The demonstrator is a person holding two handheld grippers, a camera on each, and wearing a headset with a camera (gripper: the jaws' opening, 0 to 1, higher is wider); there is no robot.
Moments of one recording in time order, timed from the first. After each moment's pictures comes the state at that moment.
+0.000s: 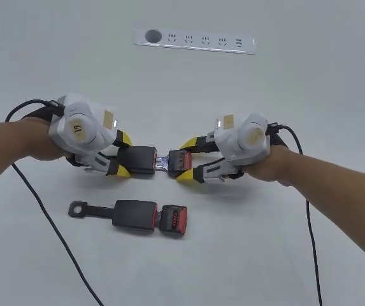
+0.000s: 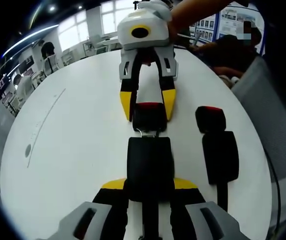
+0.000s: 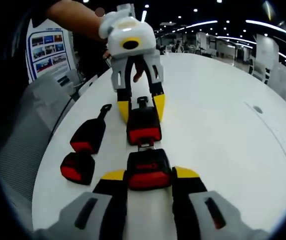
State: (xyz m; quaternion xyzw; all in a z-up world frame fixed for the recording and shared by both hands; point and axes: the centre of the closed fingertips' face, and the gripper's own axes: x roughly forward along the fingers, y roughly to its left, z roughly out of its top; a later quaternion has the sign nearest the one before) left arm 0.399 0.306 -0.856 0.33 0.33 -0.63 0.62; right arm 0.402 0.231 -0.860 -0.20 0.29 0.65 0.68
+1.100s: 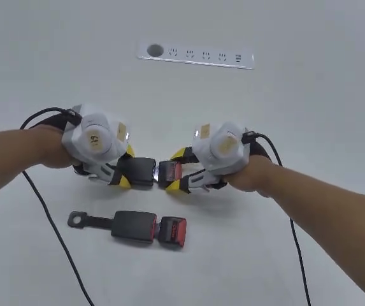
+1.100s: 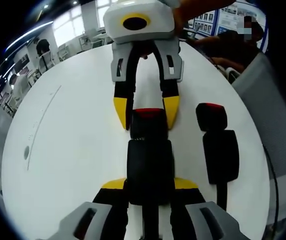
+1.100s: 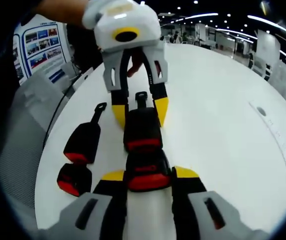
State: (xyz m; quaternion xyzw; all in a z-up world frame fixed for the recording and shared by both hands) left arm 0.401 0.305 -0.857 0.36 0.35 -0.62 0.60; right arm 0.405 0.254 -0.863 -0.23 0.33 0.62 0.67
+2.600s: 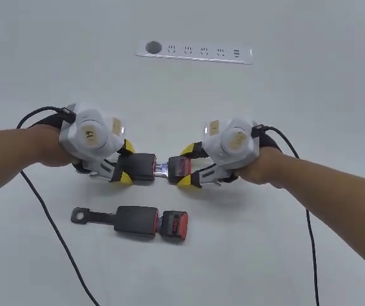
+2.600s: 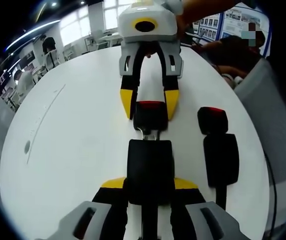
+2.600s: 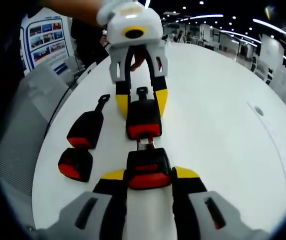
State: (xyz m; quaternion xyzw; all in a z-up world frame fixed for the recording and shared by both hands) left arm 0.398 0.305 -0.856 0.33 0.35 -0.62 0.62; right arm 0.403 0.230 -0.862 -0.25 0.32 0.63 0.66
